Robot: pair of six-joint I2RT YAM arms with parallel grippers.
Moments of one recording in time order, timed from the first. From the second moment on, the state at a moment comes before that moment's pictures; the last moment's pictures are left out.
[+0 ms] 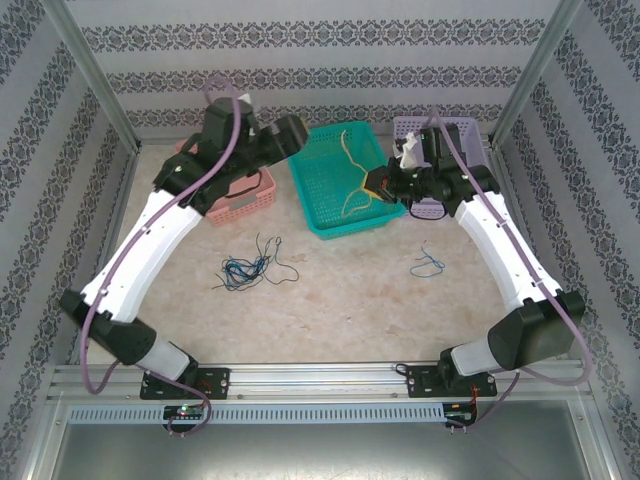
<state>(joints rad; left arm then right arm) -0.50 1.50 1.80 -0.74 -0.03 -0.81 0.24 1.45 1.47 -0.77 -0.69 0.75</state>
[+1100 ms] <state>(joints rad) -0.46 1.42 1.40 -0.73 0.17 -1.10 0.23 2.05 1.98 -1.05 -0.26 0.77</state>
